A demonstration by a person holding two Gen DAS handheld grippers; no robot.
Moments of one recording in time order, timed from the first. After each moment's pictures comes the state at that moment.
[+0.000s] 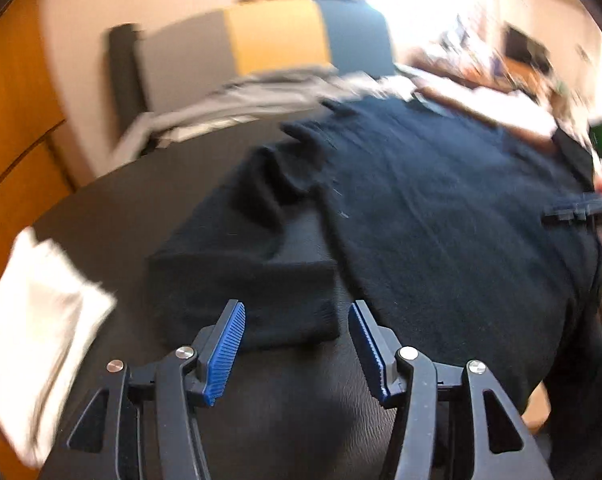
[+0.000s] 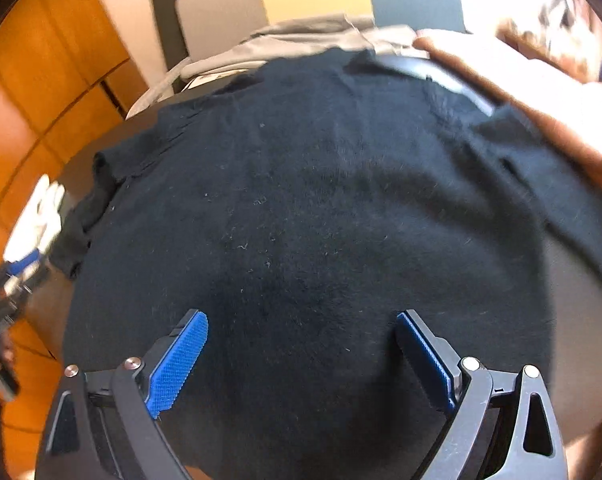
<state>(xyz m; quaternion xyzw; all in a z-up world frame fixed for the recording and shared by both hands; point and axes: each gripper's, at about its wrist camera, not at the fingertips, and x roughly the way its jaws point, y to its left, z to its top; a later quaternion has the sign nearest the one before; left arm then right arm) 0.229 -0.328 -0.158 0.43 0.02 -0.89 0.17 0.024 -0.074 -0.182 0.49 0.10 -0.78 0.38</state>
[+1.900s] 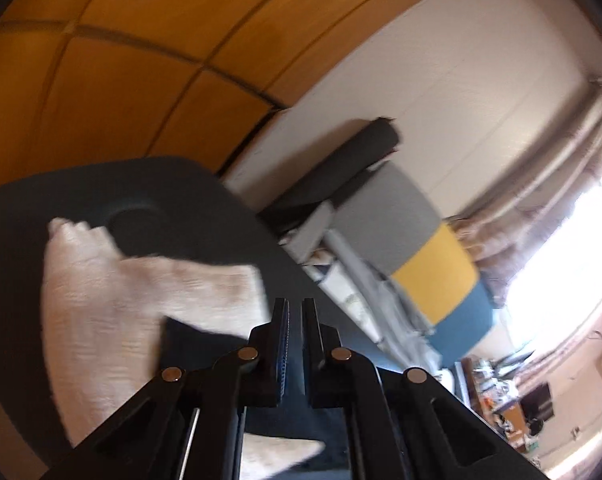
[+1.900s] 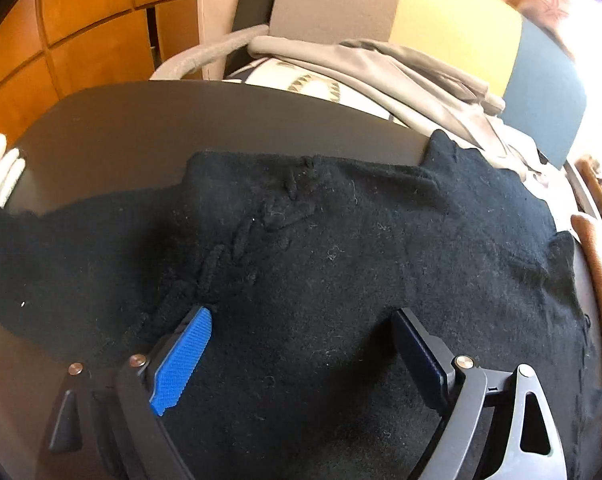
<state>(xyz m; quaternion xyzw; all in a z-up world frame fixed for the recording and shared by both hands) 0.454 -0.630 -0.071 0.07 0.45 -0.81 0.36 -0.010 -0.385 -0.203 0.40 0.27 -0.77 0.42</state>
